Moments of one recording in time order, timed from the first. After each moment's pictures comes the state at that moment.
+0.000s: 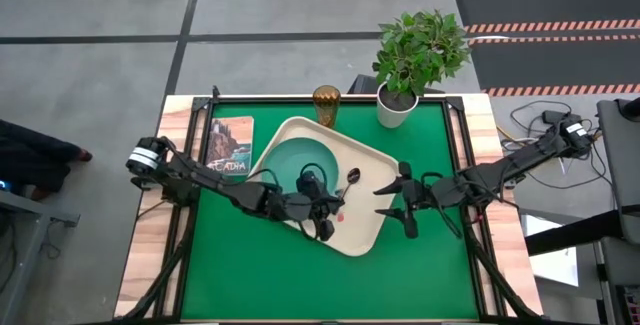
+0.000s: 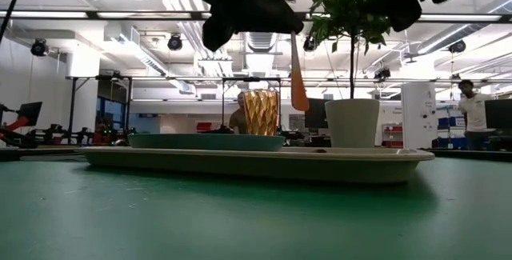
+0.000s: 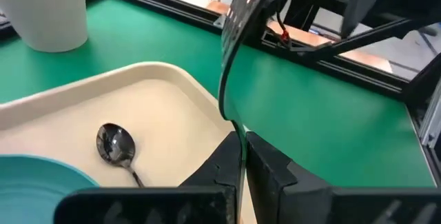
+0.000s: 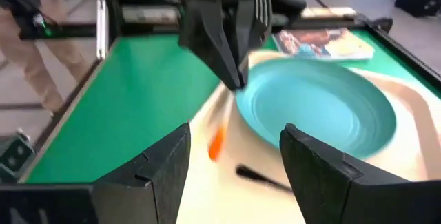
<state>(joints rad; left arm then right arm) -0.28 1.69 1.09 0.17 -0.48 -0.46 0.39 0.99 0.57 0.07 0.33 0.17</state>
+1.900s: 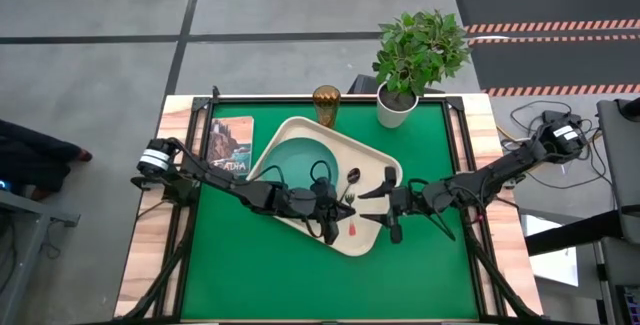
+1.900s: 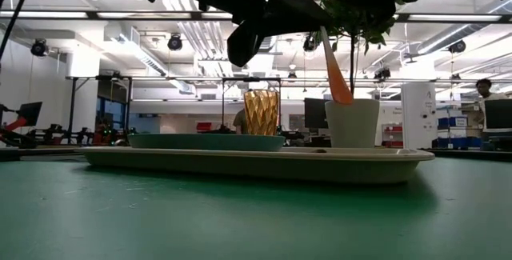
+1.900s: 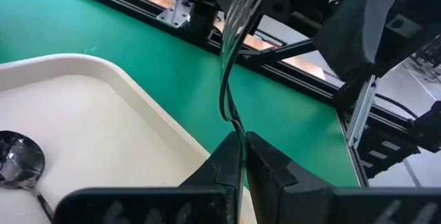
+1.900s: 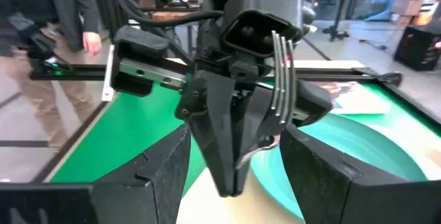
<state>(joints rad) -0.24 1.77 1.08 0.38 -0.25 -0.51 0.38 1.21 0.53 0.53 0.33 0.05</state>
